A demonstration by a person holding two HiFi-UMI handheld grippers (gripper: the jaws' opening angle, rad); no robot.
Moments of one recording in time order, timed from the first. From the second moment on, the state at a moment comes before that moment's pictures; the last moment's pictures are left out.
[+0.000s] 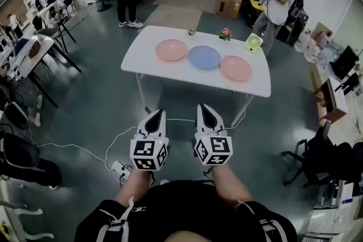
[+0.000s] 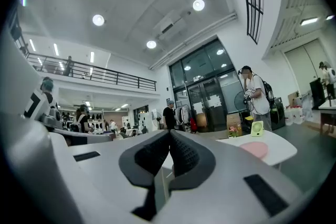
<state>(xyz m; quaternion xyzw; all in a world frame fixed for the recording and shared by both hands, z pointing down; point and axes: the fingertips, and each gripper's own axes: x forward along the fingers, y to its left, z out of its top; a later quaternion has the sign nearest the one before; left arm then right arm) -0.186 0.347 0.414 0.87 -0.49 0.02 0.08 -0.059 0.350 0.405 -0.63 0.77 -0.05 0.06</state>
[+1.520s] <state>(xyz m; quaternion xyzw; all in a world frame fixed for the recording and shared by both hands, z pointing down) -0.034 -0.105 0.415 0.87 -0.50 0.00 0.06 0.102 -0.098 0.404 -0.63 0.77 -0.02 0.06</state>
